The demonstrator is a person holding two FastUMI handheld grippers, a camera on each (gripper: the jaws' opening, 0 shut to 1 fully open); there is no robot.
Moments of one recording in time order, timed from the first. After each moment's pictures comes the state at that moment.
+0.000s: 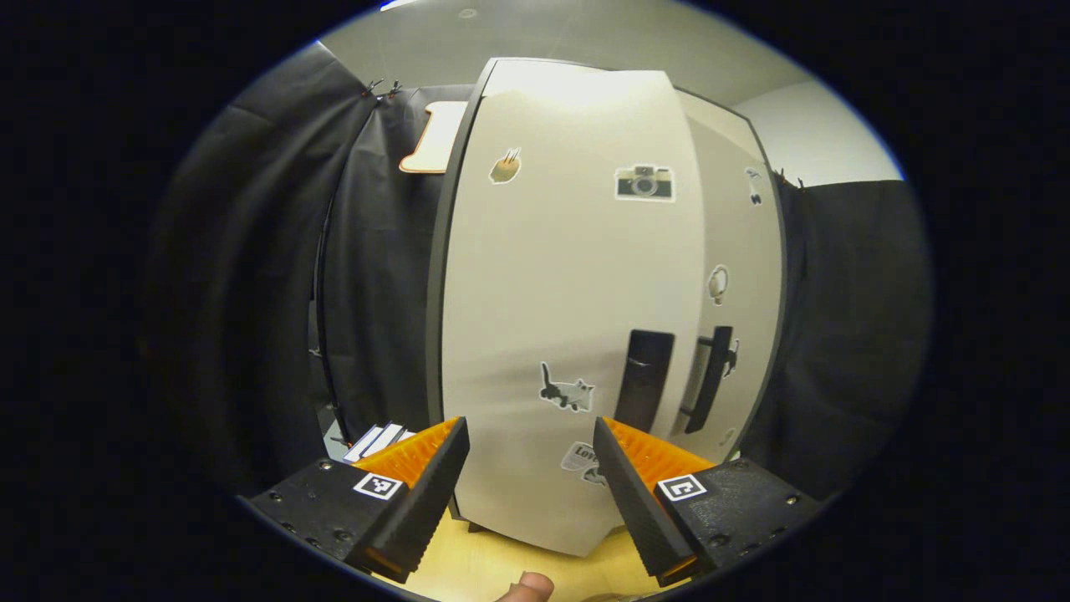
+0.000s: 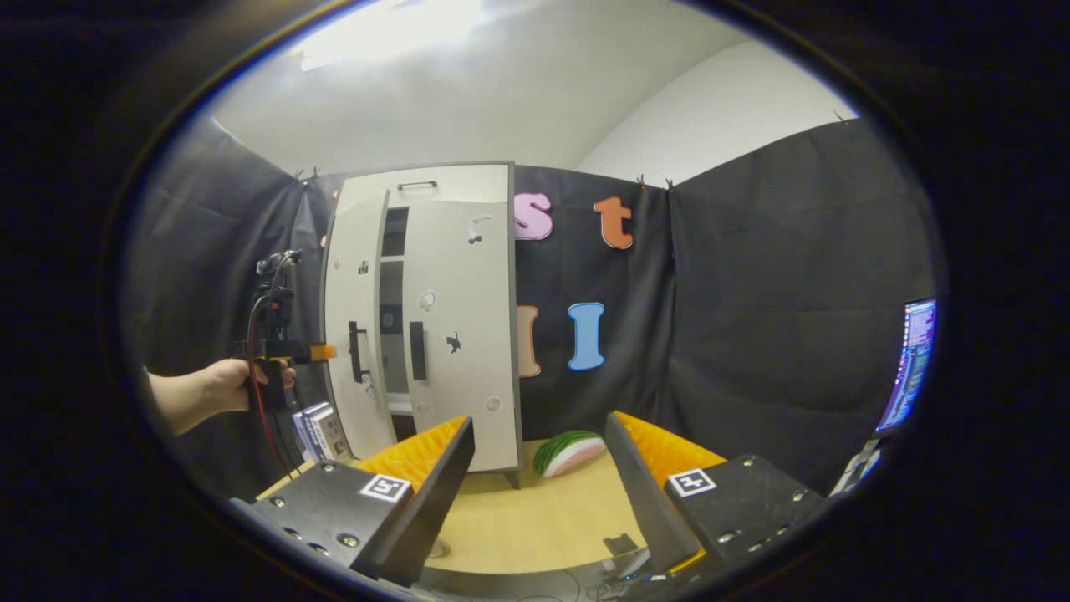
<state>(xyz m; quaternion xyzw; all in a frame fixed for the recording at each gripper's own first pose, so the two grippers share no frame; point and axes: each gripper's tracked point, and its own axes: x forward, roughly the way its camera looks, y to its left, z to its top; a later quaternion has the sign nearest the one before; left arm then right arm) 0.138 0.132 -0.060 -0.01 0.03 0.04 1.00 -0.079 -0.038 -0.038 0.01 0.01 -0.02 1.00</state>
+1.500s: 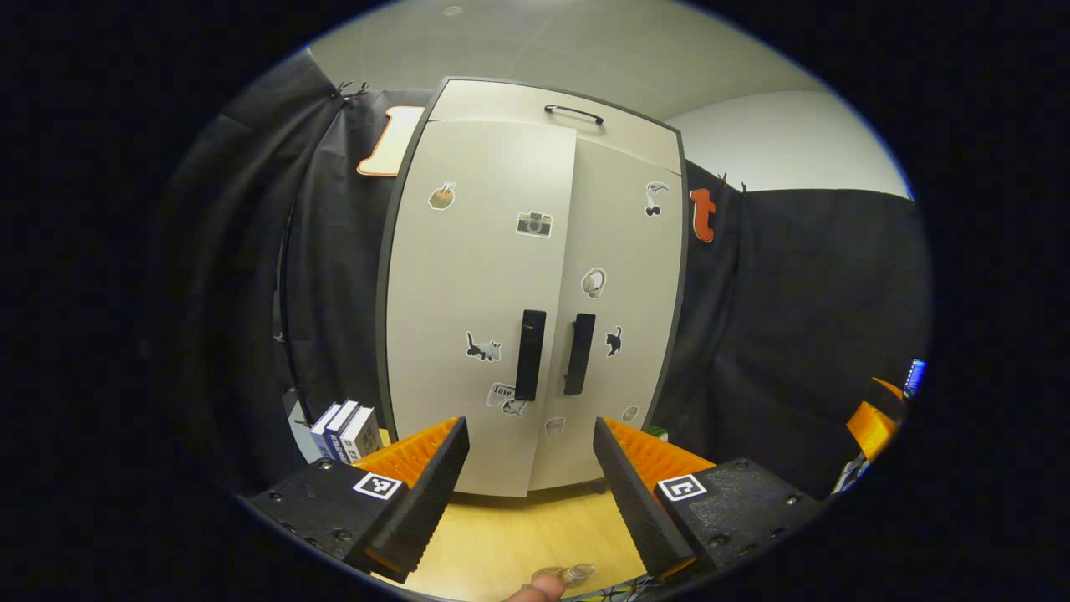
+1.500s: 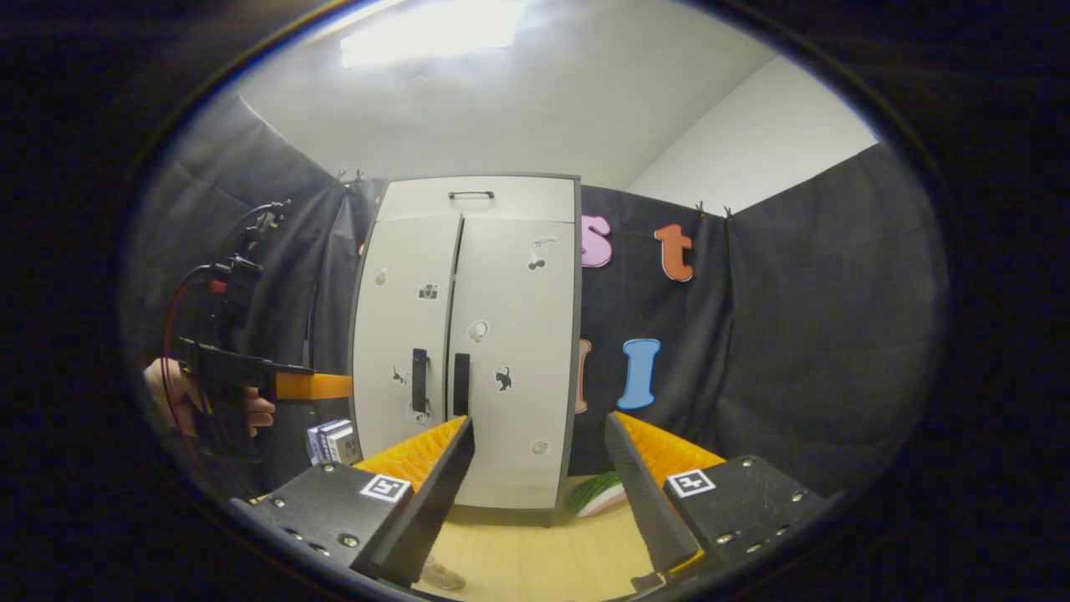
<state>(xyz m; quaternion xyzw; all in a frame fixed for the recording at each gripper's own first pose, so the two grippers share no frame) 0.059 0.057 -0.044 -0.03 0.05 -0.04 1.00 0.027 0.055 -0.012 -0.01 -0.03 0.06 1.00</state>
